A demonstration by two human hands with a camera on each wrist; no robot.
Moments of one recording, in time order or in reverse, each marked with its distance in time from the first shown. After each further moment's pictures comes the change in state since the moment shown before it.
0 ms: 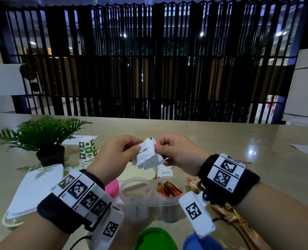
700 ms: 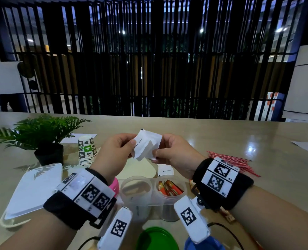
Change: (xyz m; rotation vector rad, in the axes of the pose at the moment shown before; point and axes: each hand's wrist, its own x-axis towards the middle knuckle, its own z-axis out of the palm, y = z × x) left_hand 0.008 -0.011 0.011 -0.229 0.105 -0.139; right_hand 0.009 0.014 0.013 0.164 0.082 0.006
